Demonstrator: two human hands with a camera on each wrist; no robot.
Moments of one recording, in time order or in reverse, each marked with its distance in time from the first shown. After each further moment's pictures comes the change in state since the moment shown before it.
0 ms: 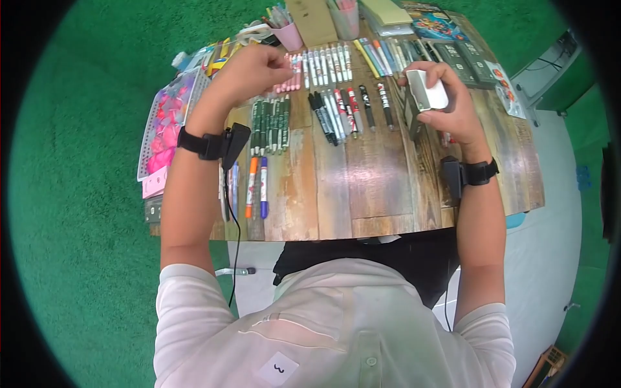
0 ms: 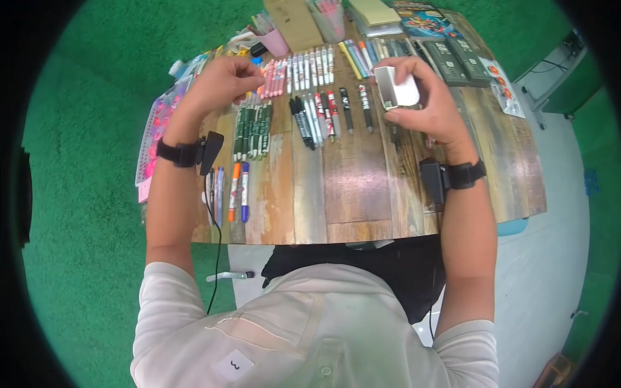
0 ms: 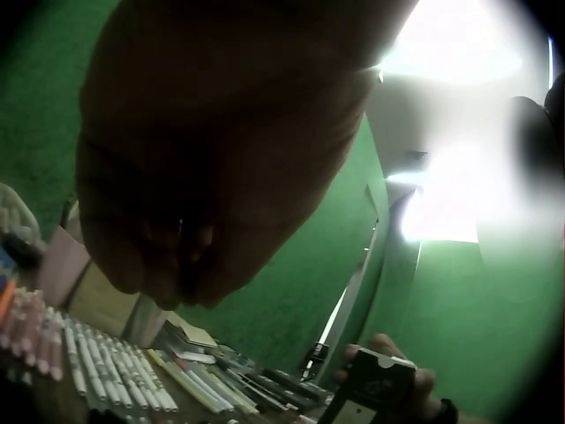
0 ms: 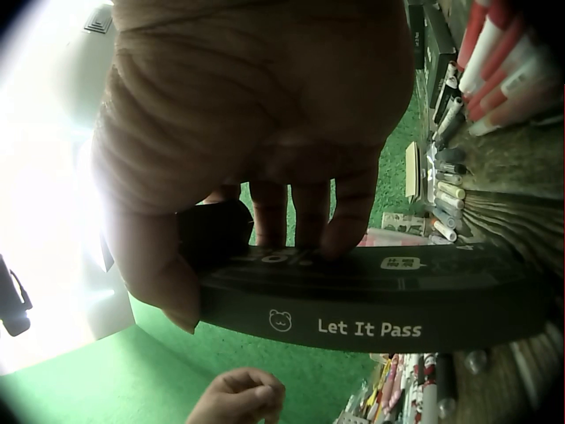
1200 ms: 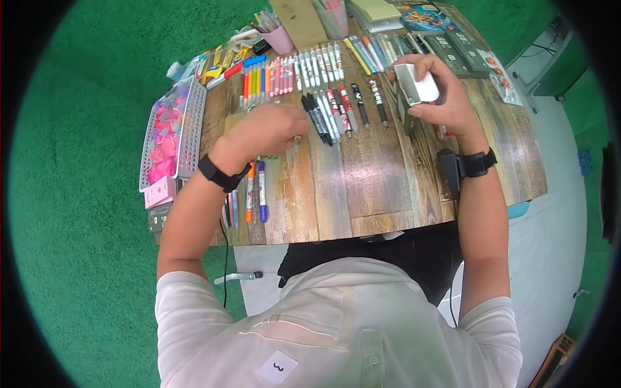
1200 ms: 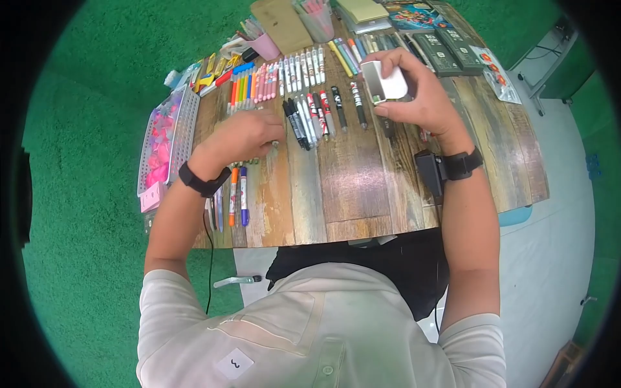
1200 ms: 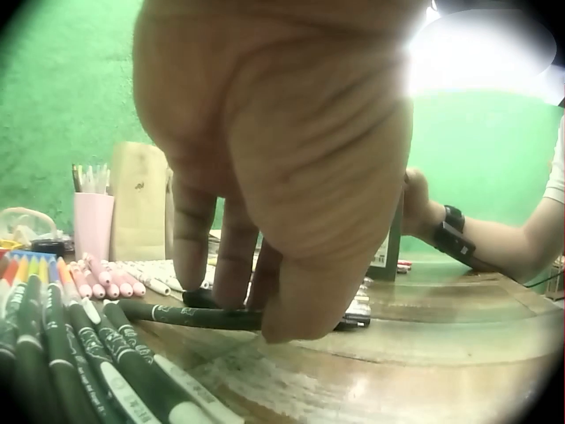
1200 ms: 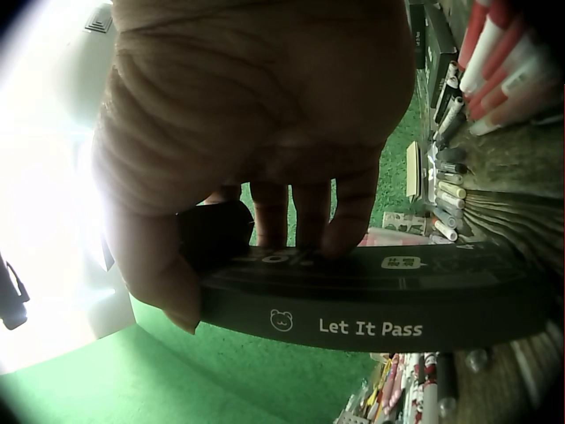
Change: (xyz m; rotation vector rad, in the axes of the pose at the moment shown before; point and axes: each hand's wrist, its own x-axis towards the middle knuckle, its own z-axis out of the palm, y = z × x) left_hand -0.028 -0.033 0.067 0.613 -0.221 0.742; right_hand -0.001 0.002 -0.001 -0.023 0.008 0.007
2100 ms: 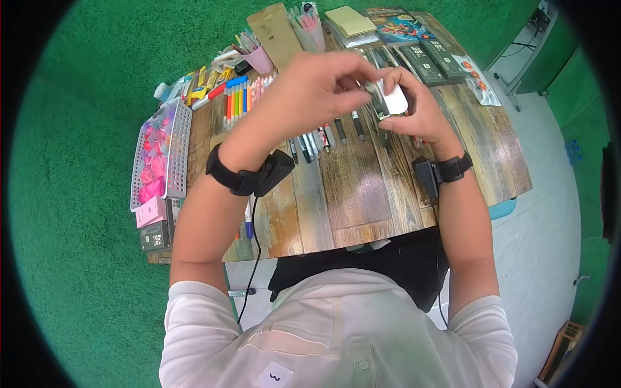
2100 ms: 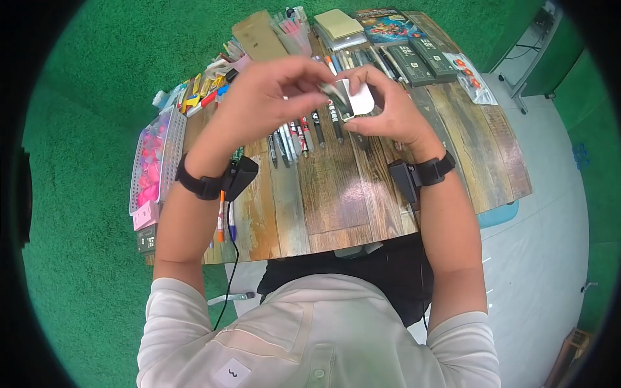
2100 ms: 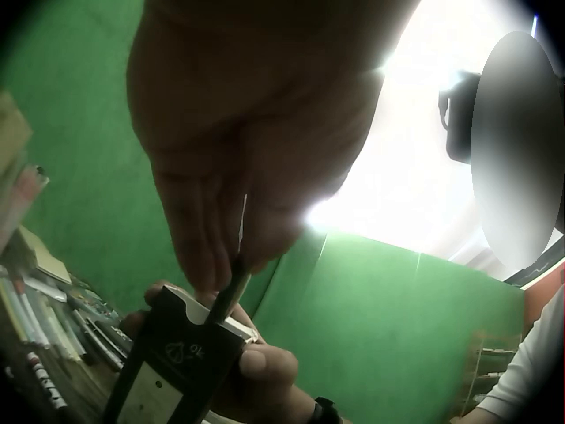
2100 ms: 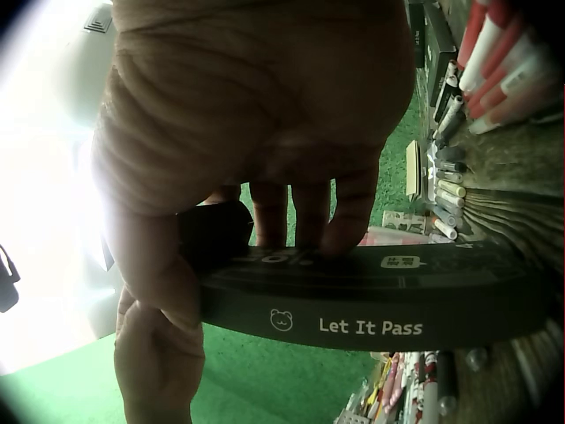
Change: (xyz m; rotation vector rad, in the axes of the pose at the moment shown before) left_hand 0.110 0.072 -0.089 -0.695 0.445 -0.193; right_hand -0.001 -0.008 -0.001 0.022 -0.008 0.033
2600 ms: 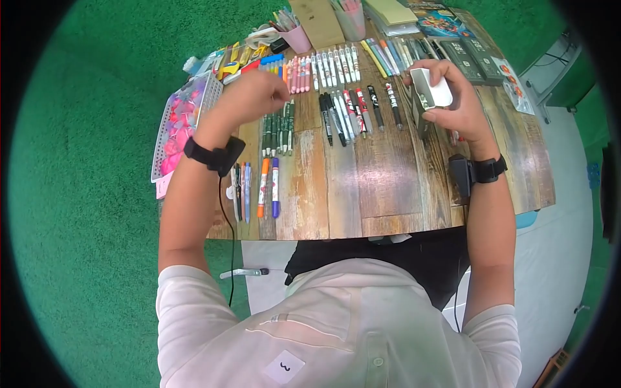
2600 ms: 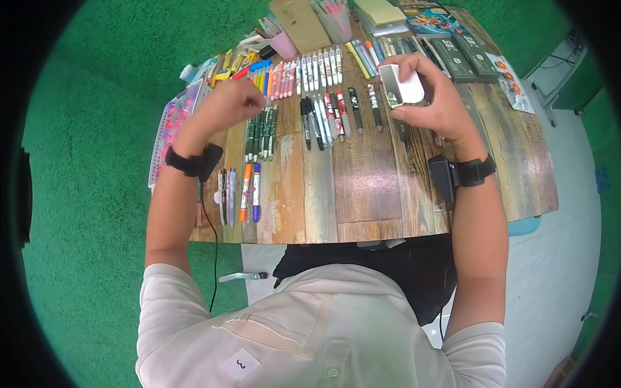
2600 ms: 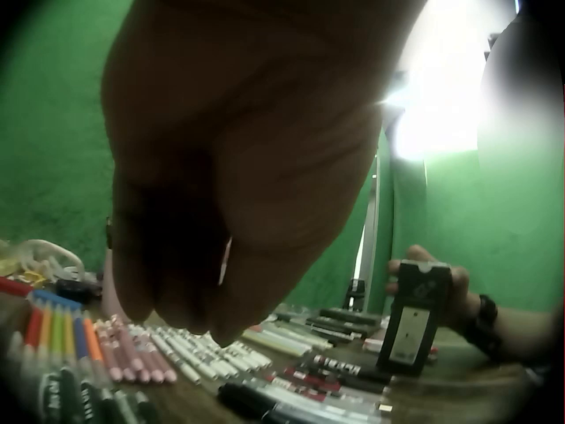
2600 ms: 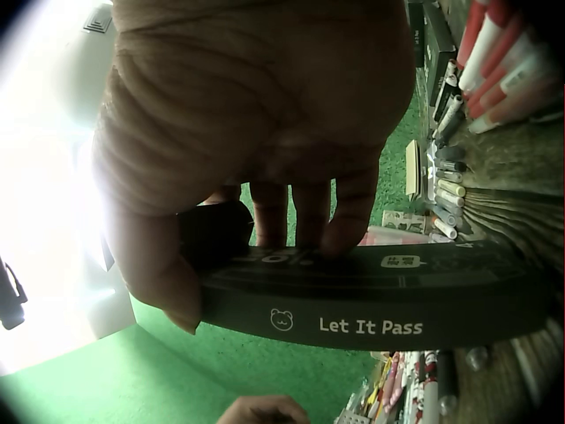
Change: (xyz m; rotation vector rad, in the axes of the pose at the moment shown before) left_hand -0.096 -0.118 -0.097 0.657 -0.229 -0.178; right_hand 0.002 0.010 0.001 0.000 -0.008 -0.038
